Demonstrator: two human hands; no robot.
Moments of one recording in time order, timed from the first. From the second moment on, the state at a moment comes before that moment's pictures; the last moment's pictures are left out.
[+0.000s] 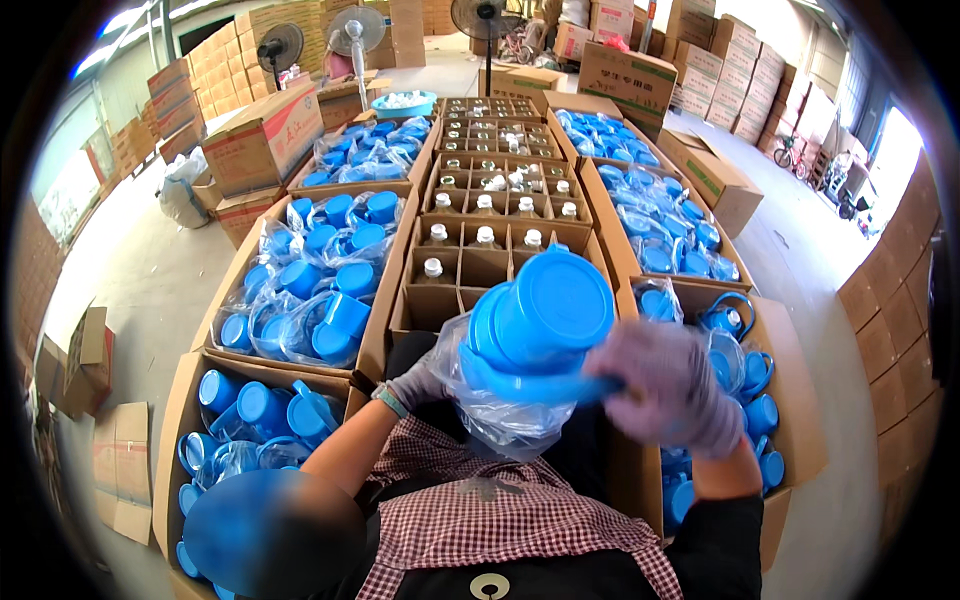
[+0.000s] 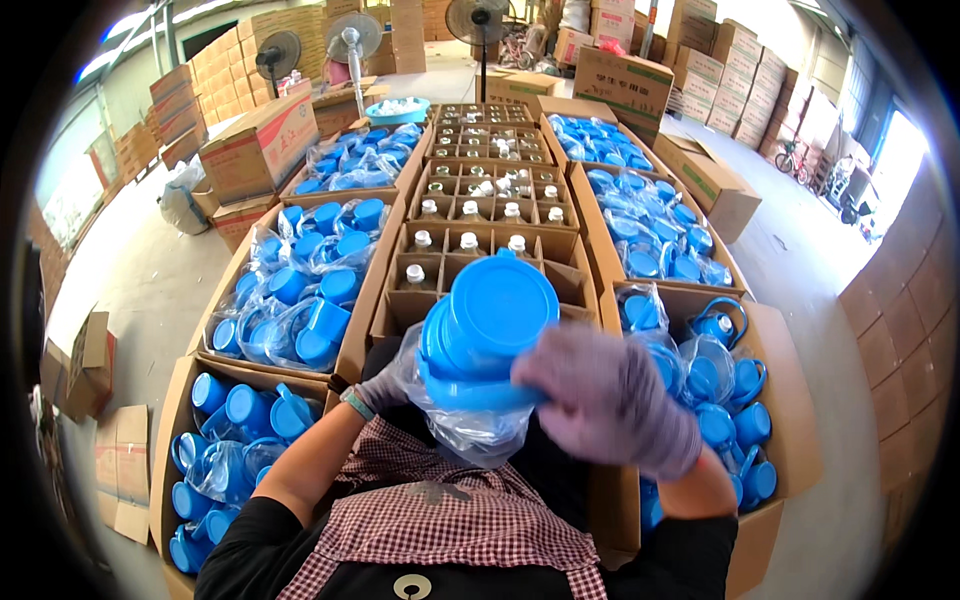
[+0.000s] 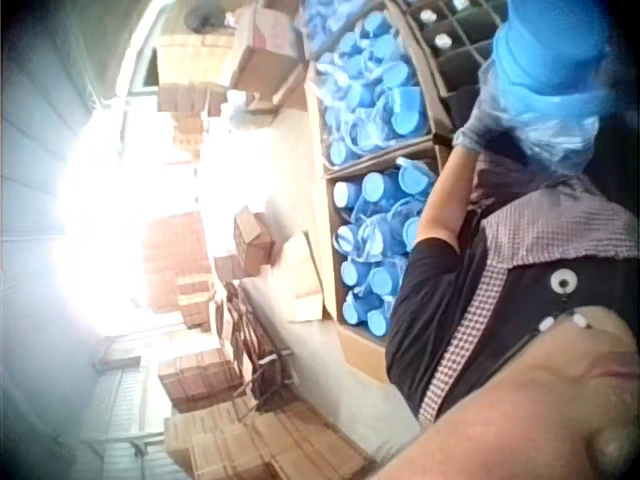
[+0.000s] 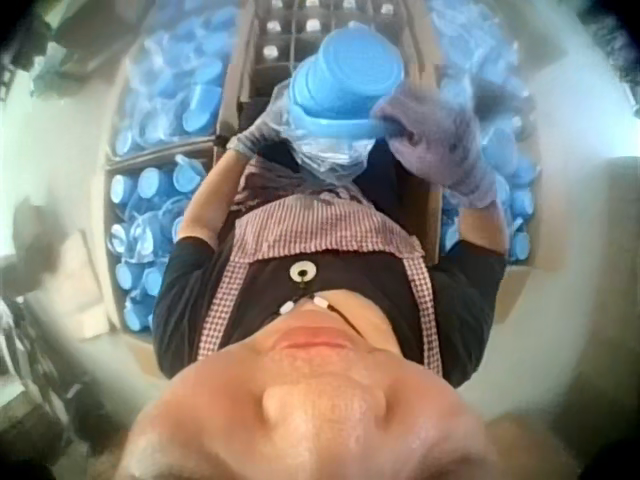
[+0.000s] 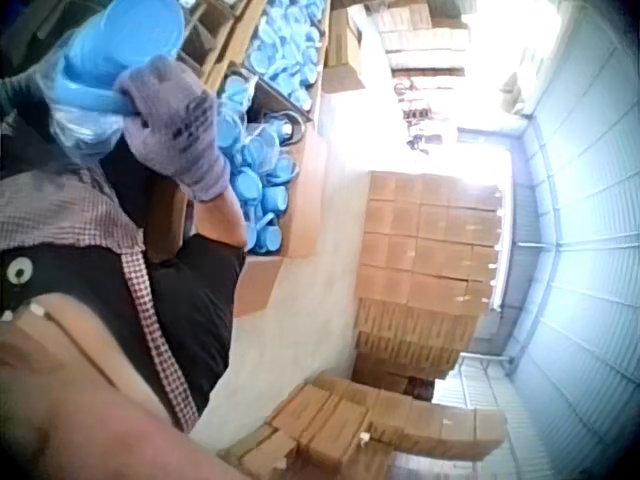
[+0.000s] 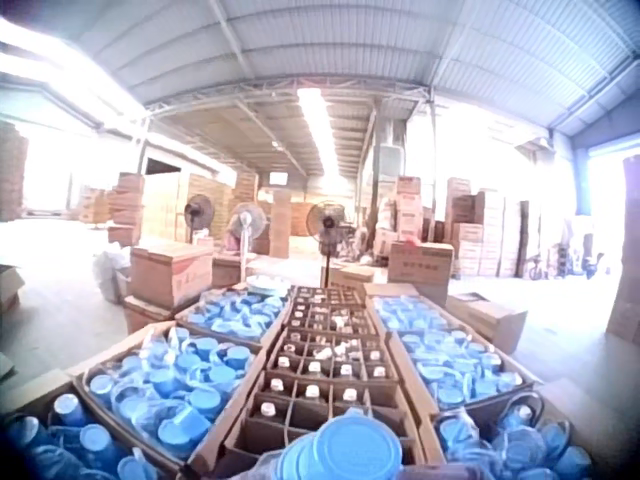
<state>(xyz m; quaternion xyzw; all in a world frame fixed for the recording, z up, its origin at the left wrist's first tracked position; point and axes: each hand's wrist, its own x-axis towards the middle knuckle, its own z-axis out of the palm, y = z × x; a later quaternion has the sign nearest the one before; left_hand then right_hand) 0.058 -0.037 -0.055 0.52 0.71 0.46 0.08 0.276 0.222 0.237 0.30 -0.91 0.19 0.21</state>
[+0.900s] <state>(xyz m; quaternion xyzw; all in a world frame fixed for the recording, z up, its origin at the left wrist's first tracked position) 0.075 -0.099 -0.031 0.31 0.51 0.78 0.20 0.288 0.229 0.161 0.39 -0.74 0.48 0.27</state>
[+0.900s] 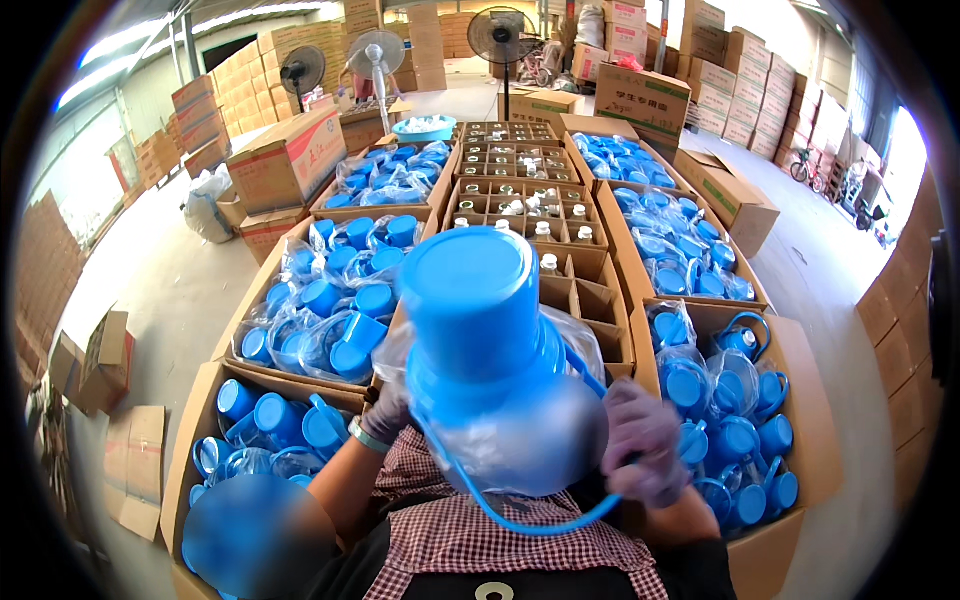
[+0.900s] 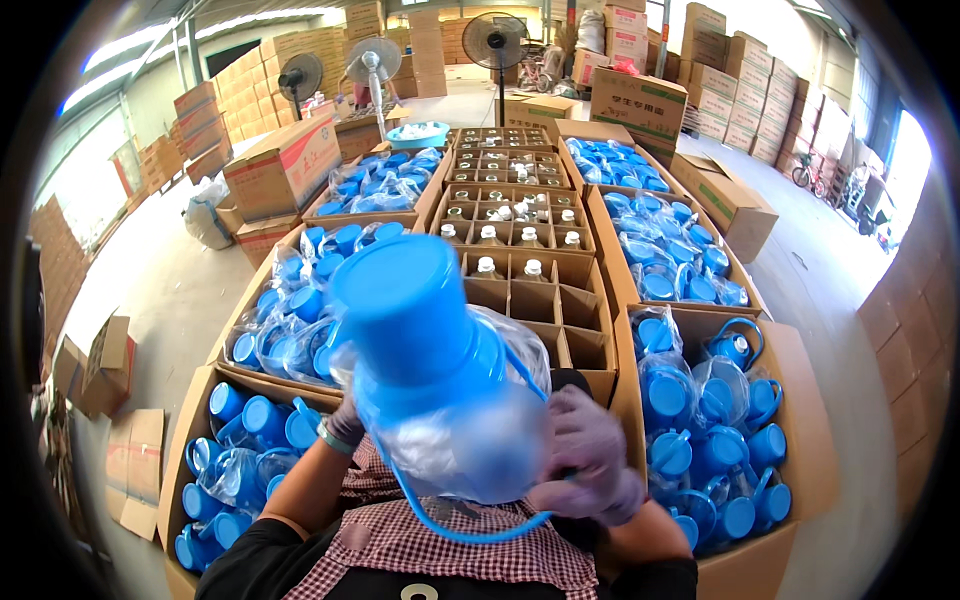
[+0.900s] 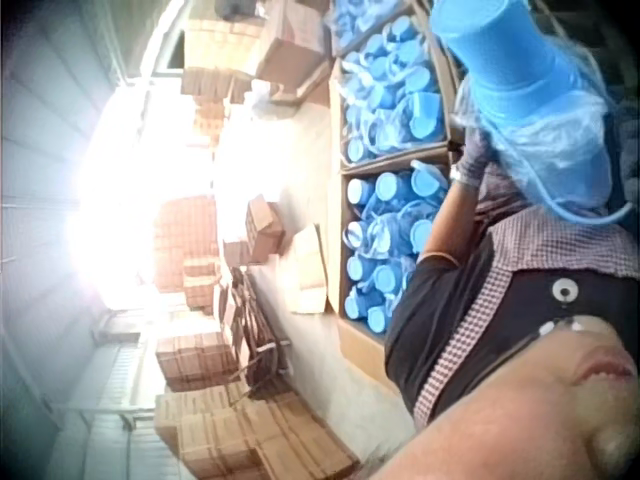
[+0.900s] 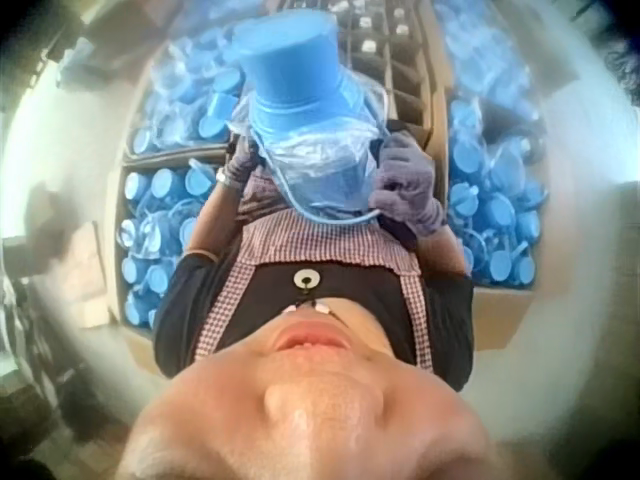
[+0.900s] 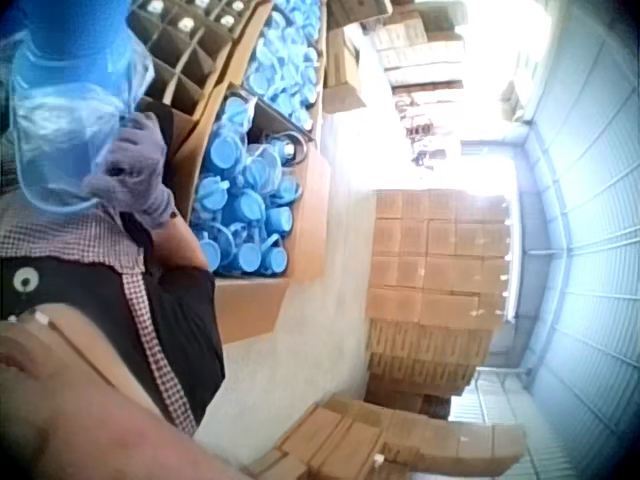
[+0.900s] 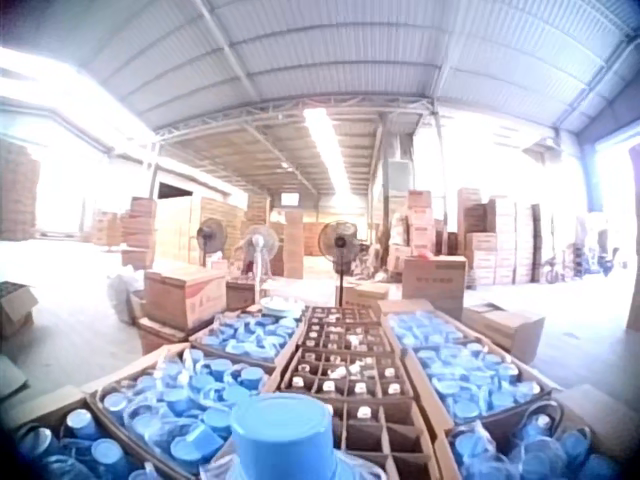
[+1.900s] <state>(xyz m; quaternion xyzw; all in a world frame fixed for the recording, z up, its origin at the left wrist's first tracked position) 0.012 0.061 -0.005 0.25 0.27 0.84 0.40 0.207 0.130 0.291 0.60 -0.71 0.35 -0.06</state>
